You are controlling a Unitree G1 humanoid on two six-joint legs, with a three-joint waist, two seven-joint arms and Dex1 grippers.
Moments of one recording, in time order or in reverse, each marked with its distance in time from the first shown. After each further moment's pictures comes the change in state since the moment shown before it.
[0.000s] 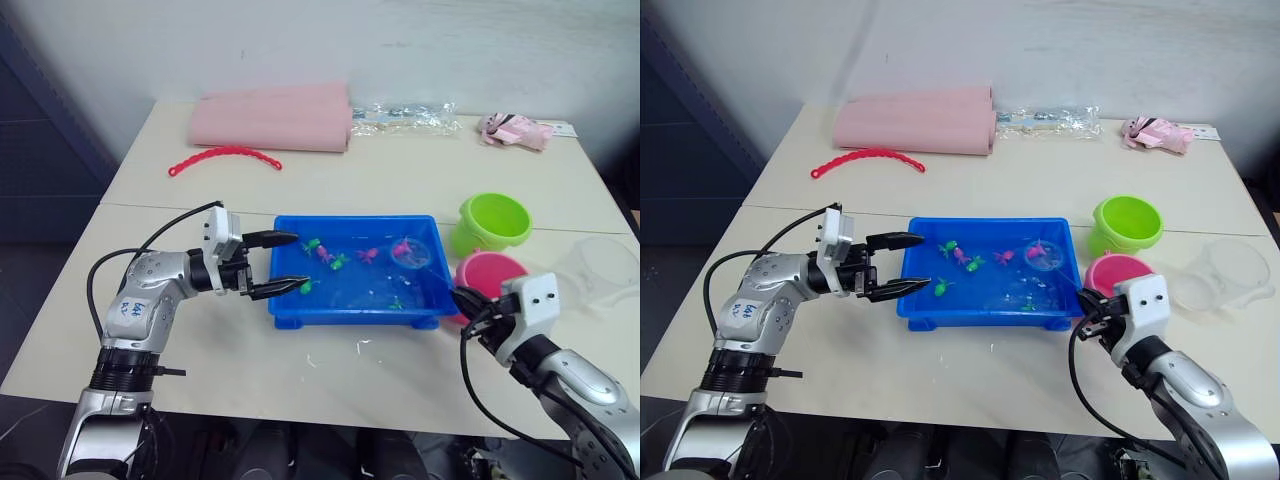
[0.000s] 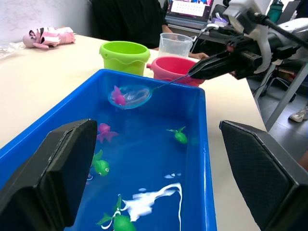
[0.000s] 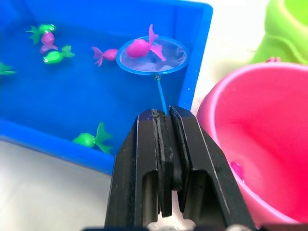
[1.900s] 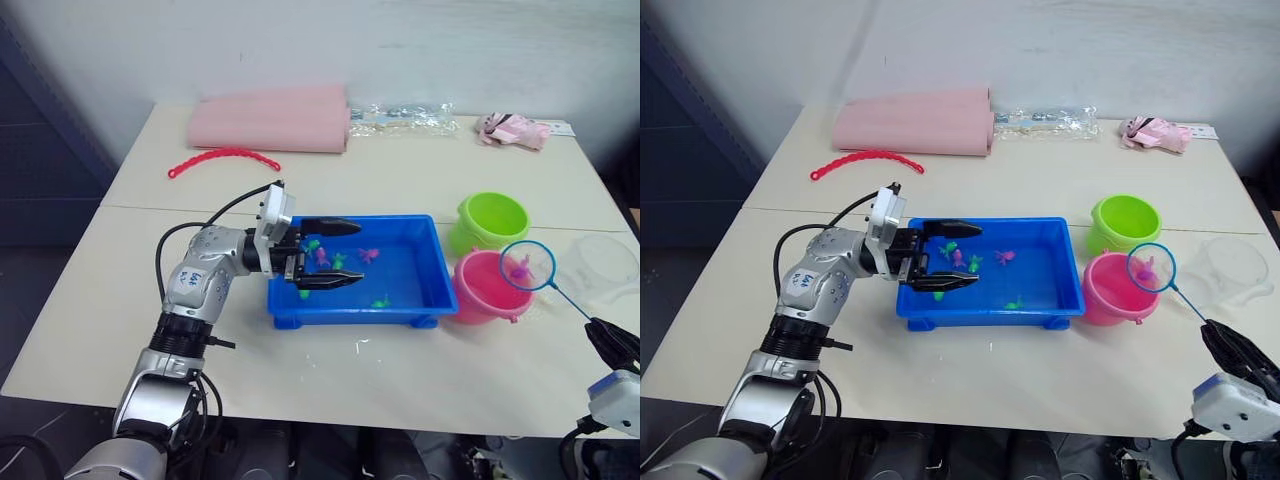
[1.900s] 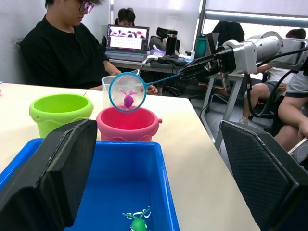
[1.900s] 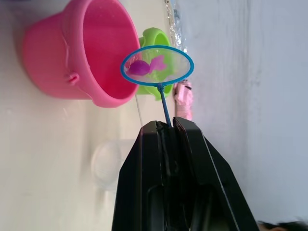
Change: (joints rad) left arm -0.205 -0.193 -0.107 0.119 -0.007 -0.010 -0.103; right arm 0.415 -0.046 -0.552 0.290 -0.955 -1.171 0.149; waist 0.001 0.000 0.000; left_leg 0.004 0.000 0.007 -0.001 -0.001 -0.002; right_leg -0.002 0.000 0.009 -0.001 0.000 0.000
